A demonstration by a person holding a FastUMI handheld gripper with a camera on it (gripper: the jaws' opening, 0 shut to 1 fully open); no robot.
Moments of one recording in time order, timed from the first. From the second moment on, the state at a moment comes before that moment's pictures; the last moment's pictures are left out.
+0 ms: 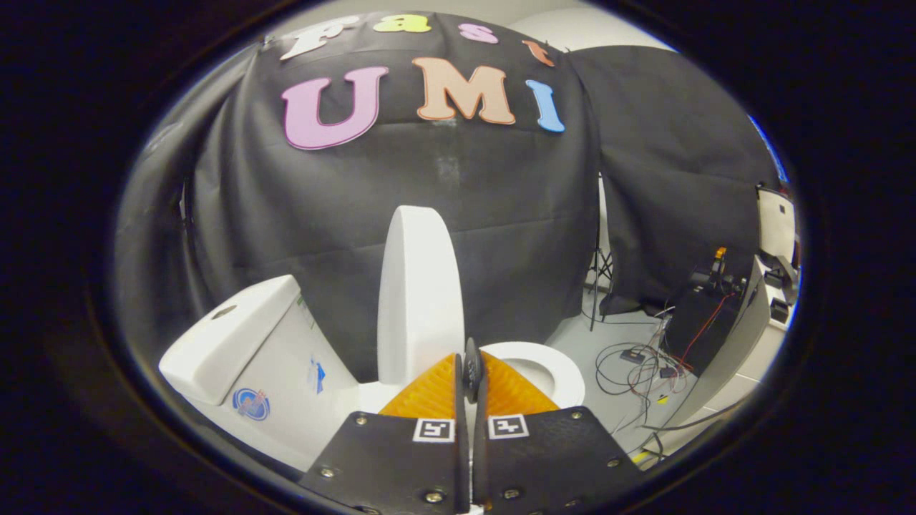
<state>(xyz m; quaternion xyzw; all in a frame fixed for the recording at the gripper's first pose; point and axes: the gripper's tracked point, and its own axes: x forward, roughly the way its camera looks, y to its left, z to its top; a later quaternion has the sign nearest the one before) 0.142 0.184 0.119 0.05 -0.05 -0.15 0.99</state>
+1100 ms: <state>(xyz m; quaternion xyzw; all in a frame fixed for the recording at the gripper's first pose) 0.135 0.262 0.121 0.02 -0.06 -0.08 0.99</state>
